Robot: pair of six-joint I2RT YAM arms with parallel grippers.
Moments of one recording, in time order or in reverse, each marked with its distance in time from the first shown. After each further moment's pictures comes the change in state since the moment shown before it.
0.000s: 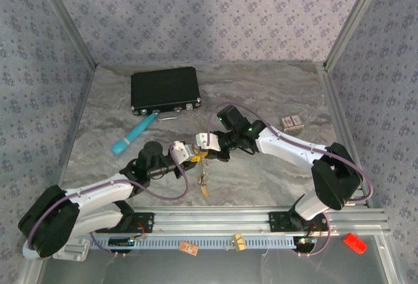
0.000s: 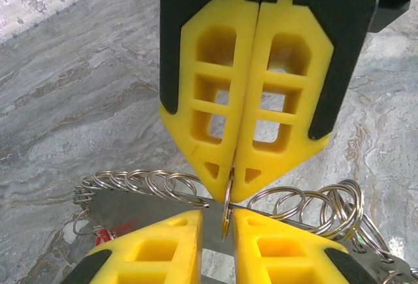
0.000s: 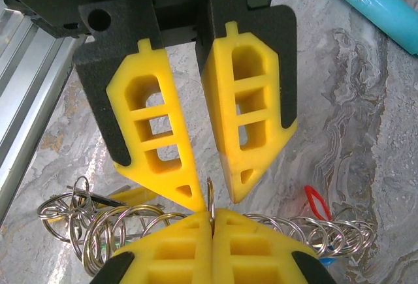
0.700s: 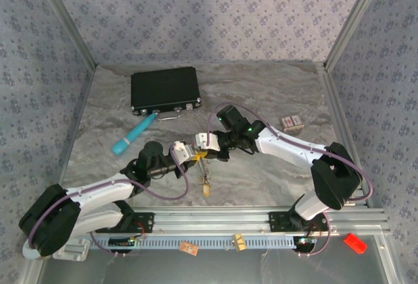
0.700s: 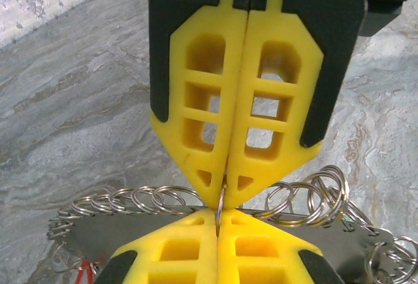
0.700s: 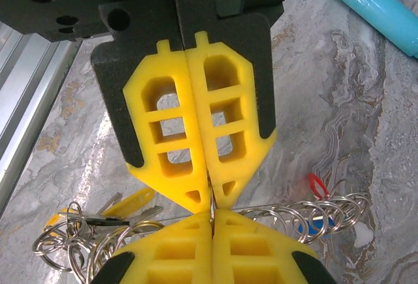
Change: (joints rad) left arm -0.002 0.010 0.000 0.018 0.004 0.008; right arm 0.004 0.004 0.000 0.011 0.005 0.002
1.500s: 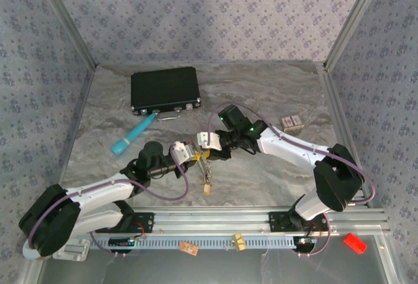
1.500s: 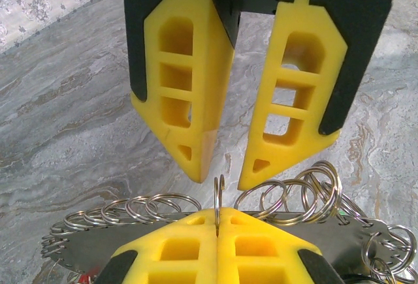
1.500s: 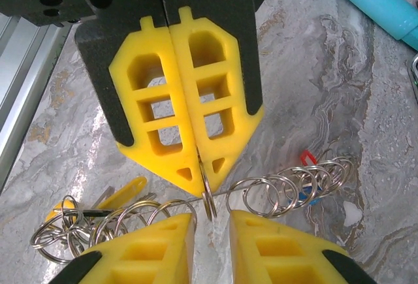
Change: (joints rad) left arm -0.001 -0.001 0.000 0.000 -0.004 0.016; right arm -0.008 -0.019 -0.003 -0.022 0.040 0.005
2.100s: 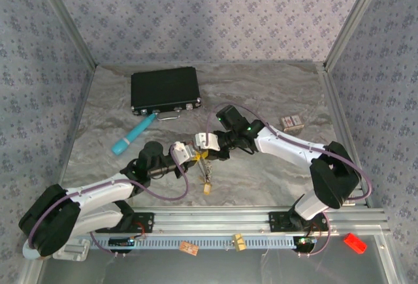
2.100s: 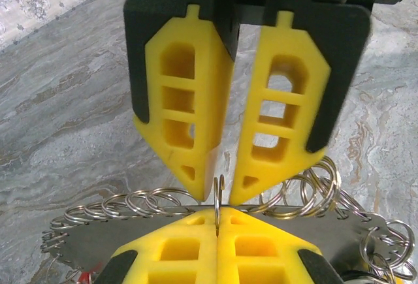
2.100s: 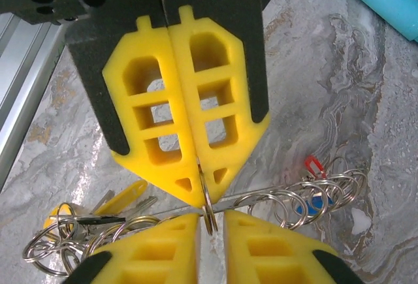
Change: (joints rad) left arm 0.000 0.000 0.000 -0.006 0.000 0.000; right arm 0.008 0.031 0.015 0.000 -0.008 -0.007
